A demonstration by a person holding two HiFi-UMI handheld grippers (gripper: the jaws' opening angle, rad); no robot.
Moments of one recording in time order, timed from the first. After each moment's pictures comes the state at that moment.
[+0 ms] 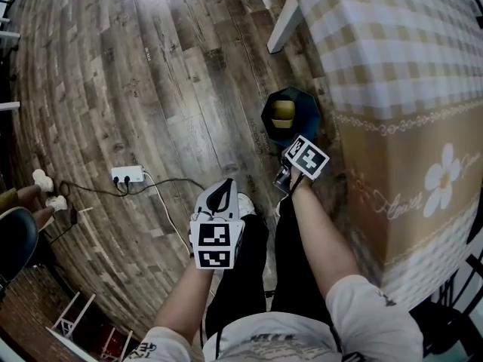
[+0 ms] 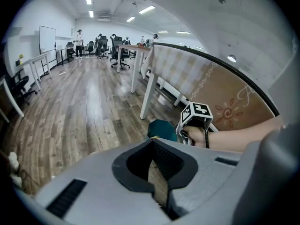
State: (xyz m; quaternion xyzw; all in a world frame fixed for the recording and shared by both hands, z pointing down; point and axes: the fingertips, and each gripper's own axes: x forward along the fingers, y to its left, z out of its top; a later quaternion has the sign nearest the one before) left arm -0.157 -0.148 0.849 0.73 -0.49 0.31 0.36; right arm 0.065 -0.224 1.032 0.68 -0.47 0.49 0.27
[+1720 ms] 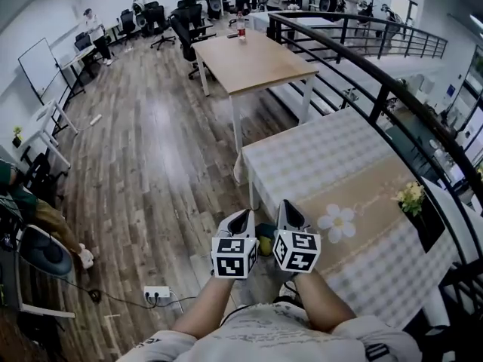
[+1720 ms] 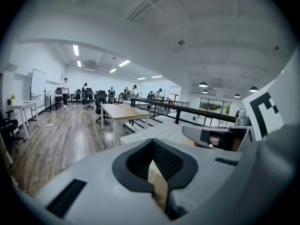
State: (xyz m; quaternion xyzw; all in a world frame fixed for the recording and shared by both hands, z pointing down) left arm -0.019 -0.176 0.377 0.84 -0.49 0.14 0.15; right arm 0.080 -0.188 0.371 0.65 -0.74 0.16 0.02
